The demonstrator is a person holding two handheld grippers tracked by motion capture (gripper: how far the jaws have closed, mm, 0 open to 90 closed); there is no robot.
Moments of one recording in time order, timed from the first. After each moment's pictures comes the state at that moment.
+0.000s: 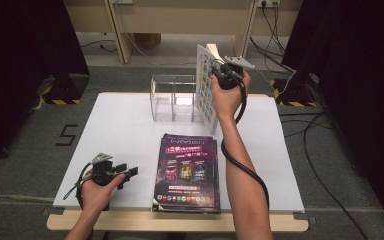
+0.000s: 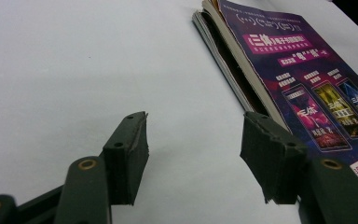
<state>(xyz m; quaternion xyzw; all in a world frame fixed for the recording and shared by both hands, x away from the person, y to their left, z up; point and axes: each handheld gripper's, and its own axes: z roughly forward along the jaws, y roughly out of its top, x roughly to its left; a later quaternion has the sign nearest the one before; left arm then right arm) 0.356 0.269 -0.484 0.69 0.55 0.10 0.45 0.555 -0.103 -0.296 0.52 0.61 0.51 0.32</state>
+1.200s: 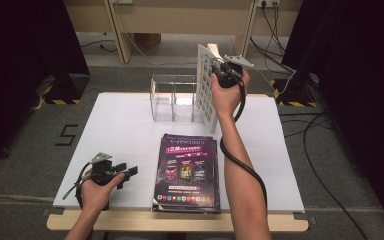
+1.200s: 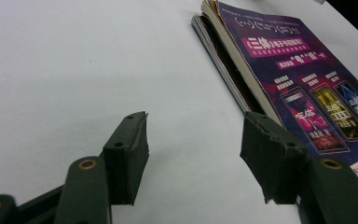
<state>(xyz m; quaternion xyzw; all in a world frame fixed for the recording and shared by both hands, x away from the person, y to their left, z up) 0.357 0.270 -0.482 0.69 0.55 0.11 0.46 0.565 -0.103 -0.300 0.52 0.61 0.51 0.32</state>
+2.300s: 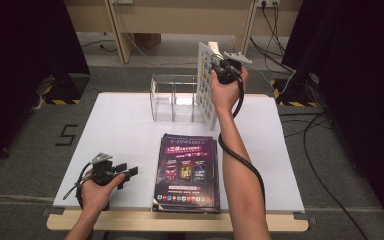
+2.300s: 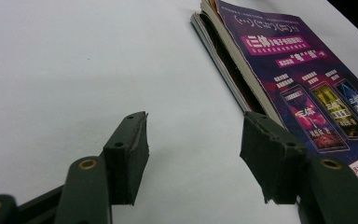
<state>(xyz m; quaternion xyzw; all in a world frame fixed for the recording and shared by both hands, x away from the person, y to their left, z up) 0.356 0.269 -0.484 0.69 0.55 0.11 0.46 0.582 -0.101 -0.300 0.53 0.61 0.50 0.32</state>
